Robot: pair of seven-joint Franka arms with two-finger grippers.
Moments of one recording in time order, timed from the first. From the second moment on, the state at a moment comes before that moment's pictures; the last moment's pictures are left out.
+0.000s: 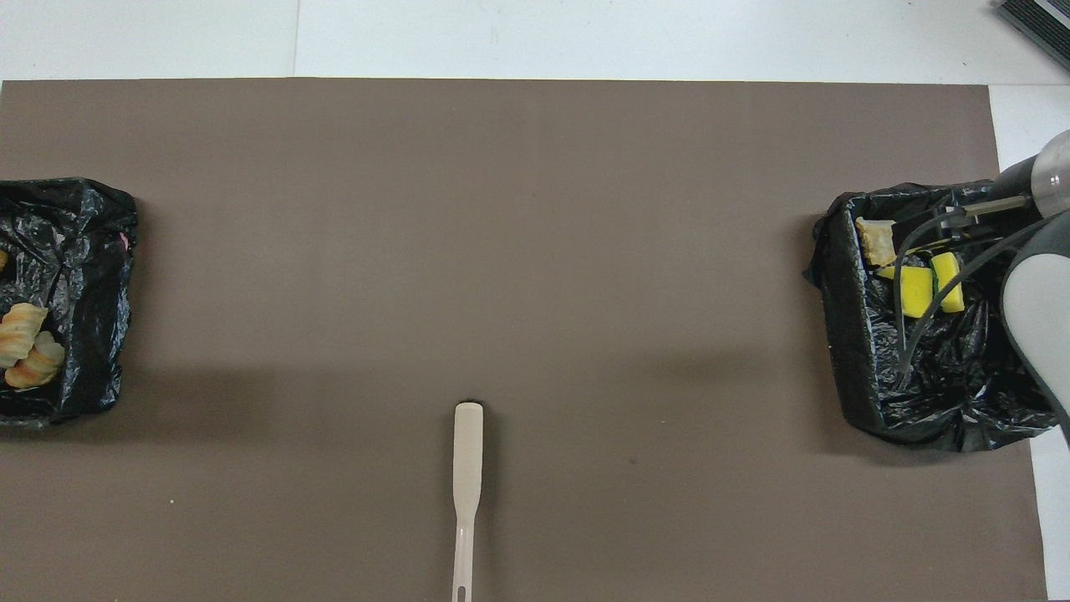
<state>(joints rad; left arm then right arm) 0.28 0.15 -0.03 -1.61 1.32 1.81 1.35 -0.02 0.09 0.03 -1.54 -0.08 1.67 -0.08</state>
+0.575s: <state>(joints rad) 0.22 0.15 -0.04 -1.60 1.39 1.75 1.35 -0.04 0.00 0.03 -1.59 -0.01 1.59 -0.07</state>
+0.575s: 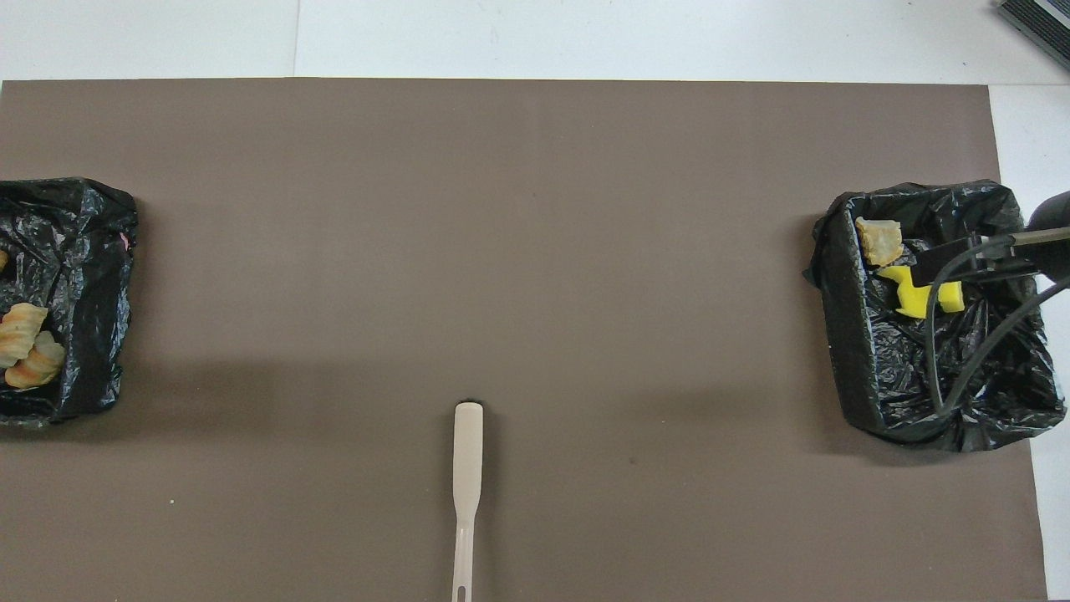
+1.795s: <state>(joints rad) 0.09 0.15 -0.05 -1.60 0.78 1.62 1.20 -0.04 -0.01 0.03 -1.61 0.00 1.59 -0.06</state>
